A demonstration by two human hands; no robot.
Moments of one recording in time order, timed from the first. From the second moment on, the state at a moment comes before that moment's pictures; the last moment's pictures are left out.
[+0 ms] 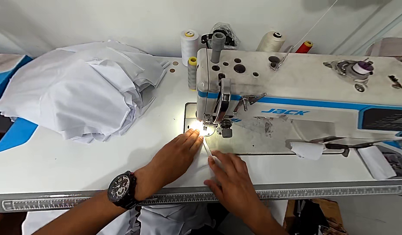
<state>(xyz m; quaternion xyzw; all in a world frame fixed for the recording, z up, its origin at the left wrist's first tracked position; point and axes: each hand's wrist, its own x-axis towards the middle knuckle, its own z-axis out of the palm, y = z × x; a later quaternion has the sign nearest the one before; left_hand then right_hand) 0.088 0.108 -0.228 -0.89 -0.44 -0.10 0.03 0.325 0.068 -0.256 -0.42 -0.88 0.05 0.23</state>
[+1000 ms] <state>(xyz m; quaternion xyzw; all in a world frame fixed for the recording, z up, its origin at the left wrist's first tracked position) 0.061 0.156 -0.231 -0.92 -0.35 -0.17 -0.03 0.288 0.054 -0.250 -0.45 -0.87 -0.01 0.17</state>
